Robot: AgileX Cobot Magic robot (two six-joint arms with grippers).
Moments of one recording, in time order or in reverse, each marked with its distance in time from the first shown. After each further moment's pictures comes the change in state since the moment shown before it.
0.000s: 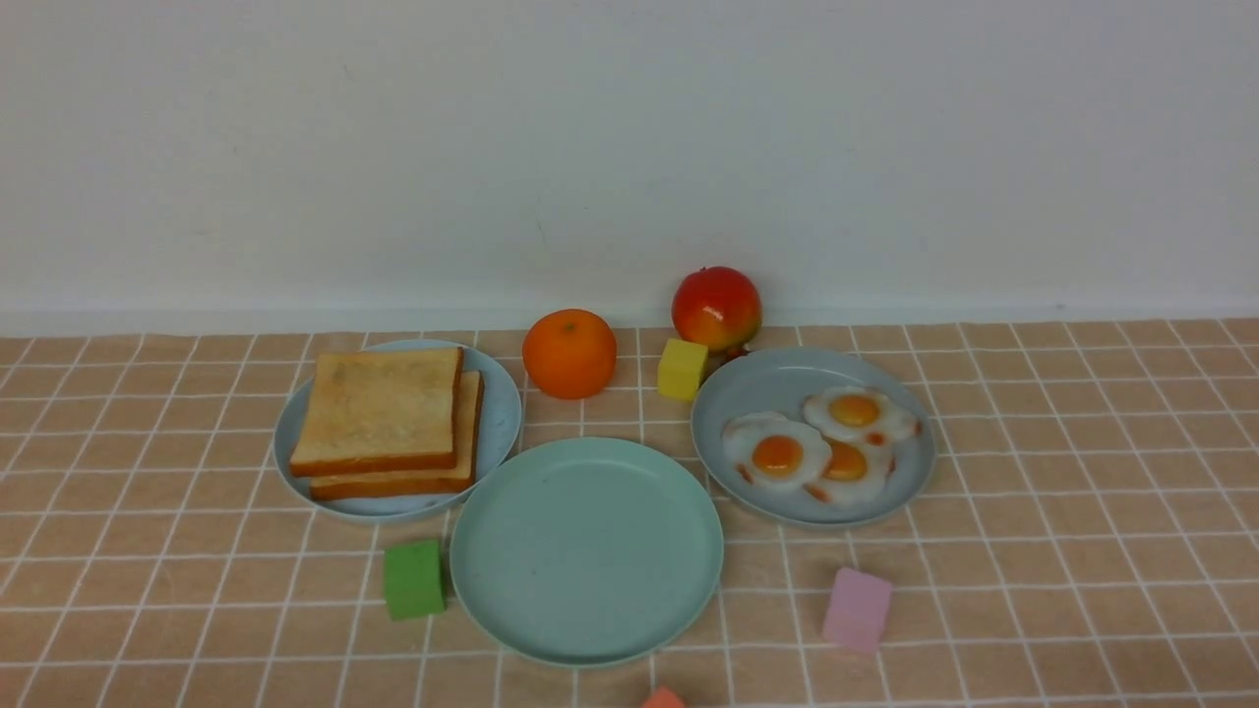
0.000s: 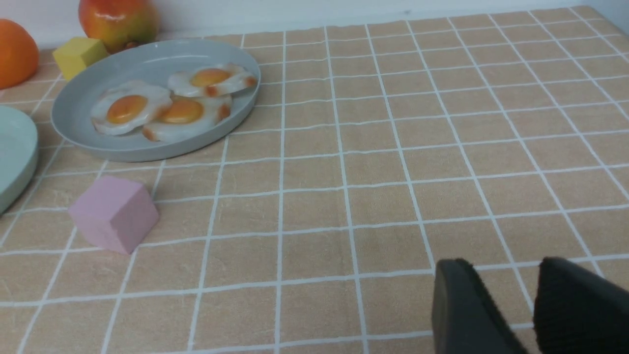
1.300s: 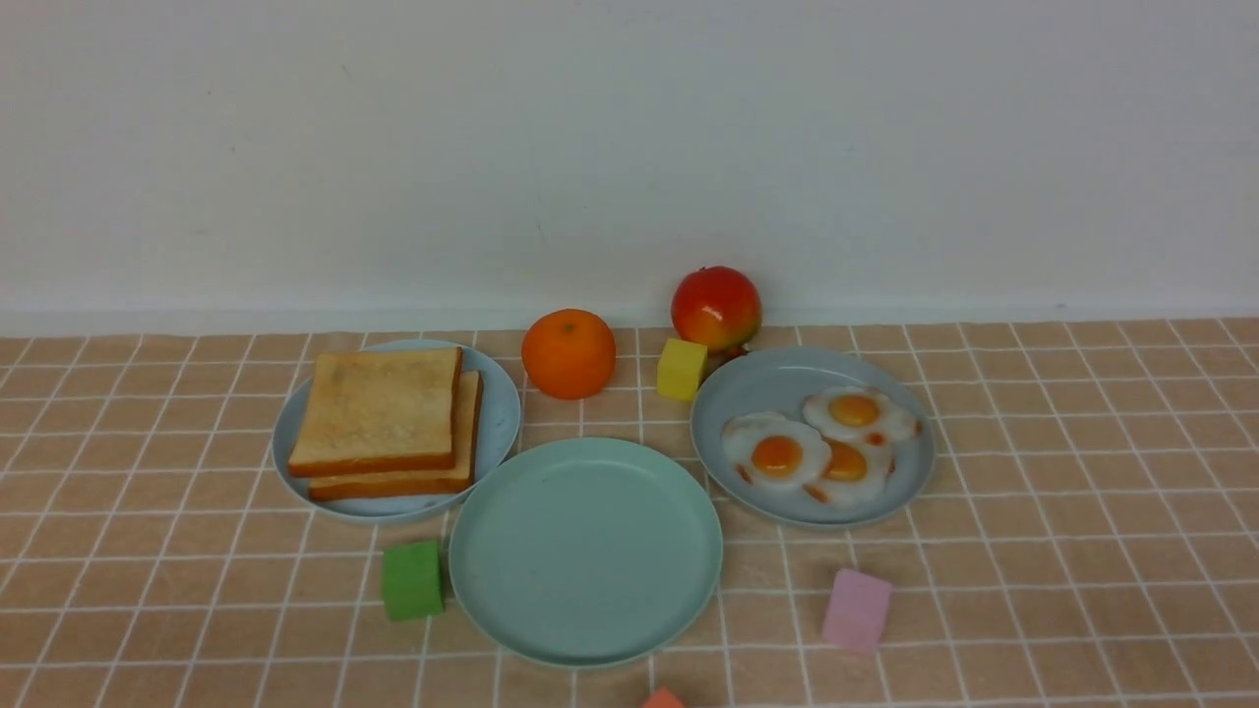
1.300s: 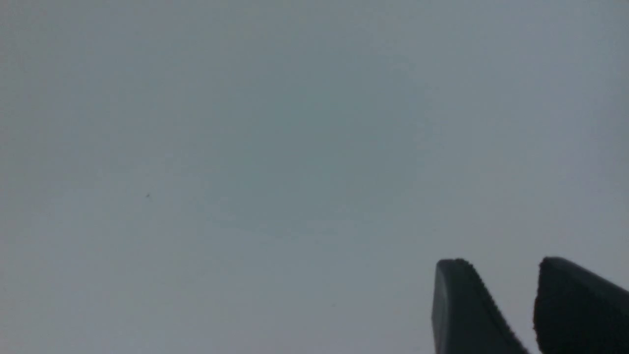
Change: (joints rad) right arm 0.000 0.000 -0.004 0.135 -0.712 0.245; left arm 0.000 0.000 0.000 -0.077 -0.503 -0.034
